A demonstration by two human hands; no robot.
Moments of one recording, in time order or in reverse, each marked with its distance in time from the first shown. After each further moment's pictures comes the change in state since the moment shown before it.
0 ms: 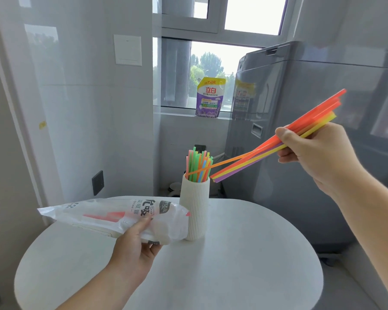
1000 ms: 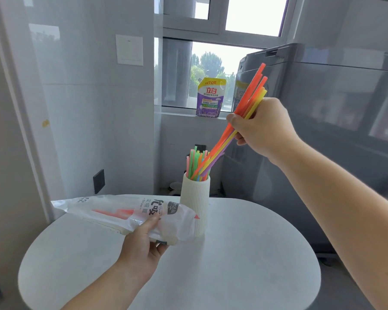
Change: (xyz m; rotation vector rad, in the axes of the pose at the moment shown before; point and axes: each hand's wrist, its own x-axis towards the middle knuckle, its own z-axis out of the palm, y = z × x) left_hand 0.000 -0.011 0.003 0.063 -0.027 -0.026; right_hand 0.012 -0.051 0.063 -0.240 -0.122 -0.142
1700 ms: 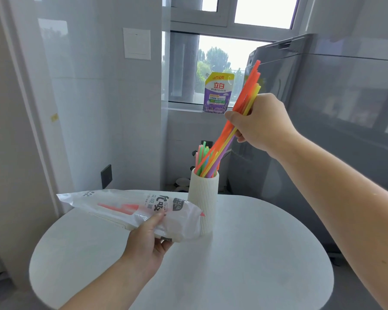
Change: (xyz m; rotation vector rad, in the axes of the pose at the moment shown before) left_hand 0.007 0.004 -0.009 -0.016 0.017 0.016; right_hand 0.012 -0.002 0.026 -0.106 -0.071 -0.023
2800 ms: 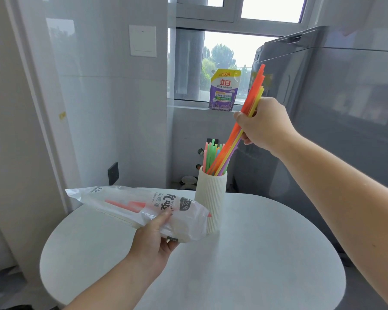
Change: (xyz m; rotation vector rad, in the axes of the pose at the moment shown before) left_hand -0.001 0.002 -0.005 0.020 -0.009 -0.019; right_hand 0.015 0.014 0.022 0.020 -0.019 0.065
